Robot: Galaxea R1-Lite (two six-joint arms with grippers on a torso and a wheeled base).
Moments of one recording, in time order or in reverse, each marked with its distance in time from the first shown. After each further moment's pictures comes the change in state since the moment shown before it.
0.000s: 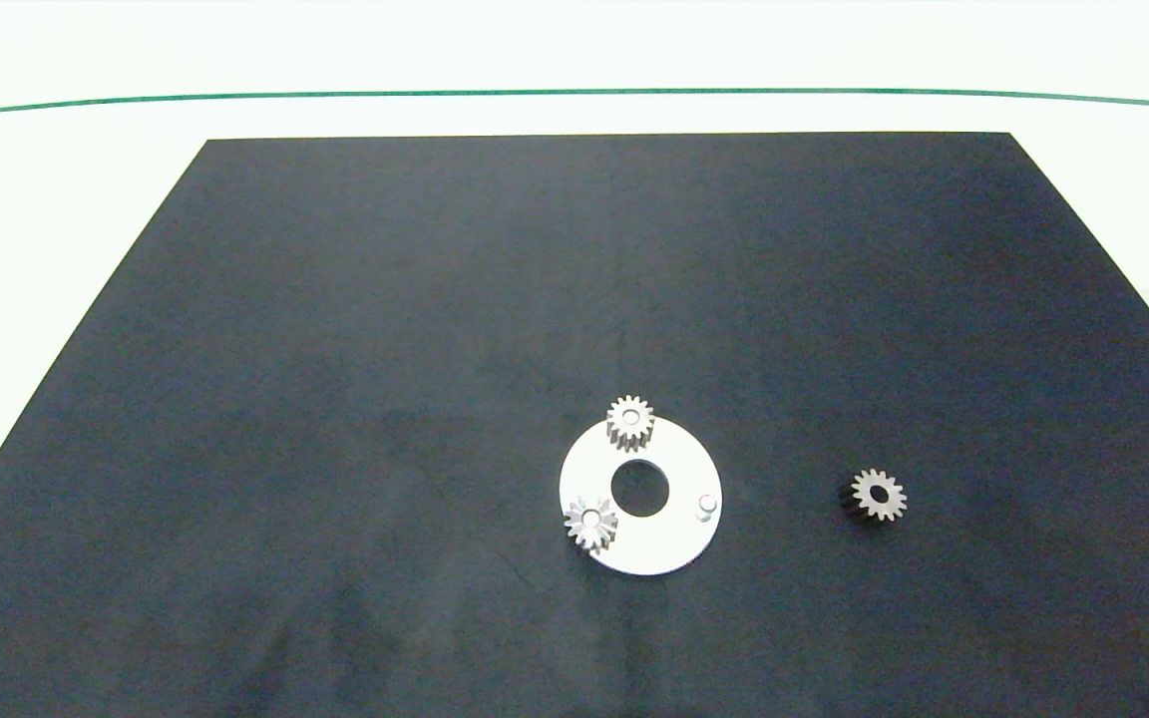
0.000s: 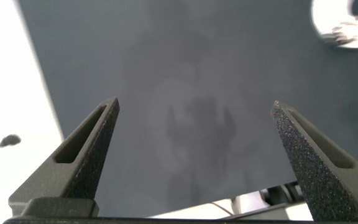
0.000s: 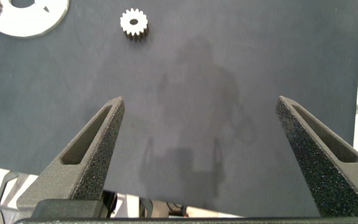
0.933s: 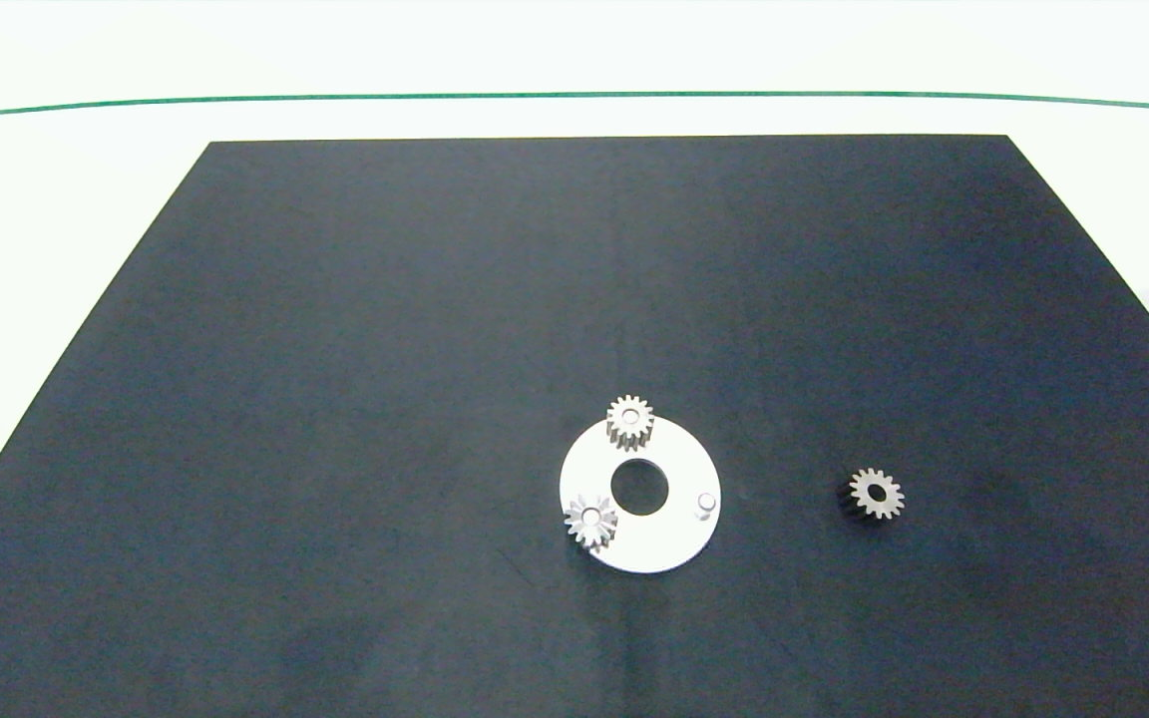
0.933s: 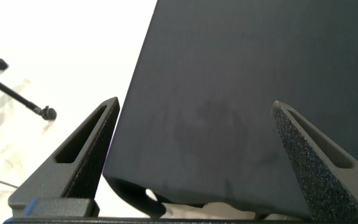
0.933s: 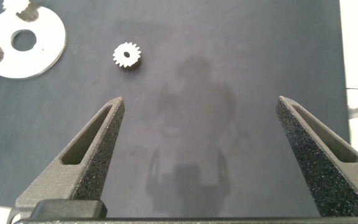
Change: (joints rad) left arm 0.328 -0.918 0.682 -0.260 0.064 0.040; right arm -0.055 0.026 0.013 -0.116 0.004 0.065
